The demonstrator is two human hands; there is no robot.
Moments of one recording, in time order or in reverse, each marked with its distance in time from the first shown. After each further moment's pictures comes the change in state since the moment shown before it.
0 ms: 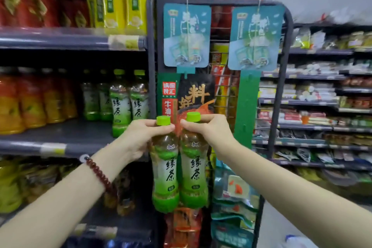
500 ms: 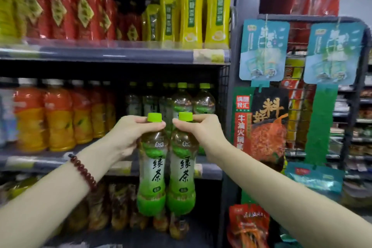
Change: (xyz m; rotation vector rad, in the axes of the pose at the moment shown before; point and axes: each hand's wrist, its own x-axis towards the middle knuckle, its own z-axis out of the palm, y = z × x) left_hand 0.014 0.033 -0.221 -0.021 0.016 0.143; right_hand 0.040 -0.044 0.216 0.033 -0.003 -0.023
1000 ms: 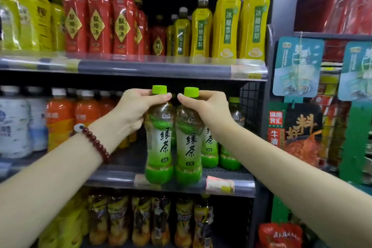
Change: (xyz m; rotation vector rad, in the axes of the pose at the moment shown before) left_hand 0.035 0.070 -0.069 -0.055 0.079 0.201; right_hand 0.048 -0.063 0.074 -0.058 0.078 -0.220
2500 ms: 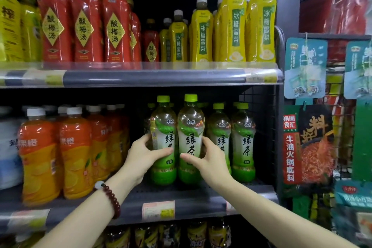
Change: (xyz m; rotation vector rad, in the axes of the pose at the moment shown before) left_hand 0.044 -0.114 -0.049 0.254 -0.071 -0.009; right_hand -0.011 0.108 0.044 -0.337 0.109 0.013
